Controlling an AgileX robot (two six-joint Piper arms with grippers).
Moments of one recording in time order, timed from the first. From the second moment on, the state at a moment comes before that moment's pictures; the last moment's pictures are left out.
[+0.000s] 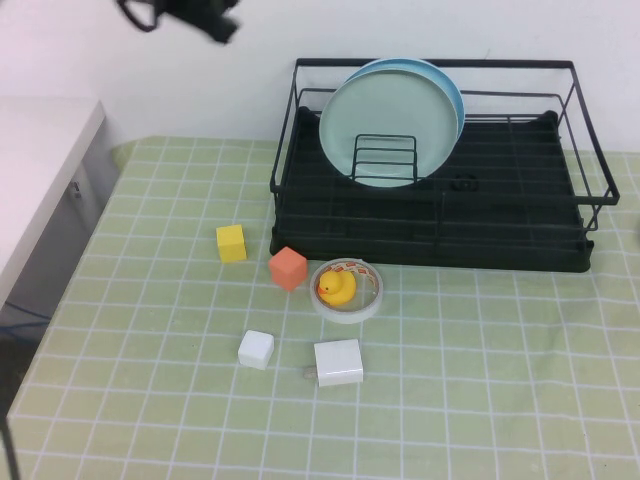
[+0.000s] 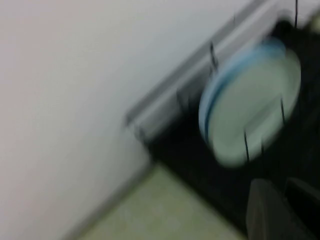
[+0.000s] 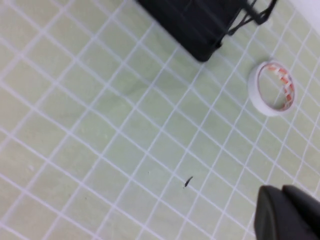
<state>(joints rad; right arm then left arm) 0.57 1.03 -0.90 -0.54 0.98 0.13 -0.26 1.92 -2.13 -0.44 0.87 0.89</state>
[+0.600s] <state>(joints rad) 0.57 0.63 -0.76 -0.29 1.02 -0.04 -0.25 1.49 -1.91 0.17 1.12 0.24</state>
